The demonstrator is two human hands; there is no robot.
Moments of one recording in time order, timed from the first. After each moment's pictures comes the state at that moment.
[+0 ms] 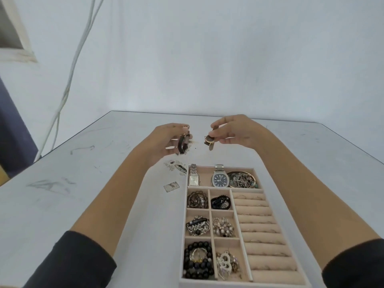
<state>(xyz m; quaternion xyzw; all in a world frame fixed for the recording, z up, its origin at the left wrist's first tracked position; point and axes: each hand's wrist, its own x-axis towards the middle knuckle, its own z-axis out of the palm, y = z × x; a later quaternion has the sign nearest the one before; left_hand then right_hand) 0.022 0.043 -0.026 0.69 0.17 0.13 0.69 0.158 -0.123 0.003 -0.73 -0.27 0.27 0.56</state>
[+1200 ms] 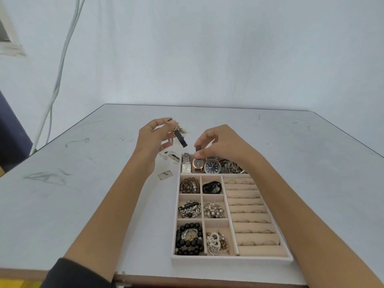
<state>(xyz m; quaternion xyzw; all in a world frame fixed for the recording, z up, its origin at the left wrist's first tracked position) -0.004 0.012 -0.042 0.63 0.19 0.29 0.69 0.088 -0.148 -0.024 -0.81 -0.38 0.14 0.42</state>
